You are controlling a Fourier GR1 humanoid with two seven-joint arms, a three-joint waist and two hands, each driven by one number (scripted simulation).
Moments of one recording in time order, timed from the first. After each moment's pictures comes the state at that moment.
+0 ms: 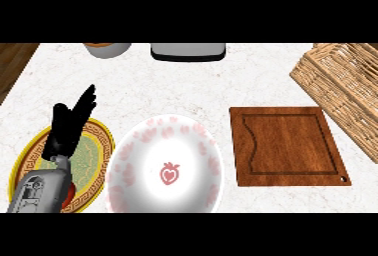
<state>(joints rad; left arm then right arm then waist) -0.23 0.19 0.09 -1.39 -0.14 -0.04 0.24 -0.86 -0.51 -0.37 -1.88 0.27 0.77 0.70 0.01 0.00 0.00</state>
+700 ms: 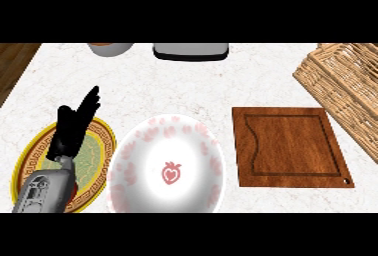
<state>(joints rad) -0.23 0.18 0.08 -1.37 -0.15 -0.04 0.21 -0.83 -0.86 -0.31 -1.27 0.62 0.58 0.11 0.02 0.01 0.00</state>
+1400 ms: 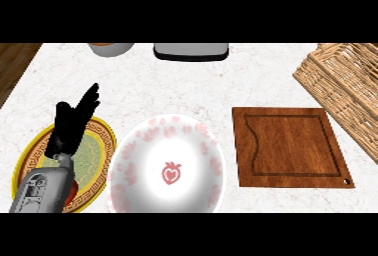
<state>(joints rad) -0.24 0.18 0.09 -1.39 -0.14 -0.05 0.24 -0.88 -0.88 -0.24 -0.73 0.75 0.33 -0.35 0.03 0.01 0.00</state>
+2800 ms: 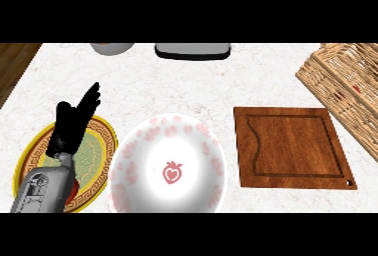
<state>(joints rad) -0.25 0.18 0.09 -1.39 -0.15 -0.05 0.23 -0.97 -1.00 -0.60 -0.21 0.51 0.19 -0.43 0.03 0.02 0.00</state>
